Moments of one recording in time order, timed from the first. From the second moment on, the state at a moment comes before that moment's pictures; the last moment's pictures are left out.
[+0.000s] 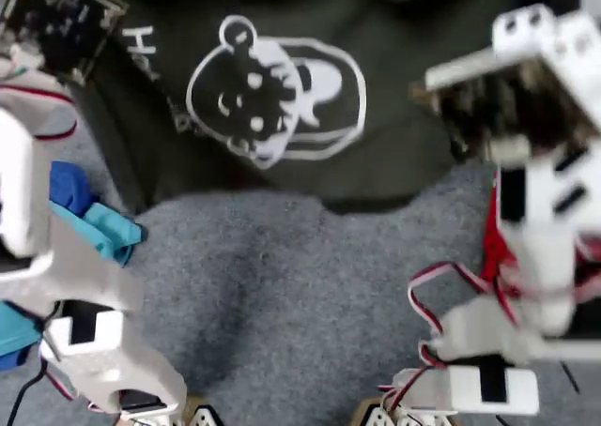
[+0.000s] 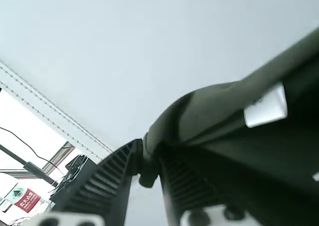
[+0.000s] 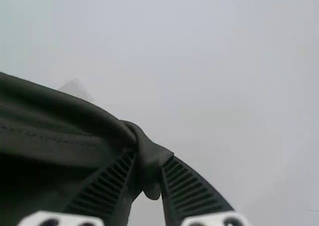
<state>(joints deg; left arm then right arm) -13.0 12.1 -93.8 92.5 -38.0 -1.1 -4.3 -82.6 71.2 50.5</state>
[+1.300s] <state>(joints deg) -14.2 38.8 -50.9 76.4 -47.5 -1.7 -5.1 11.3 21.7 53.1</state>
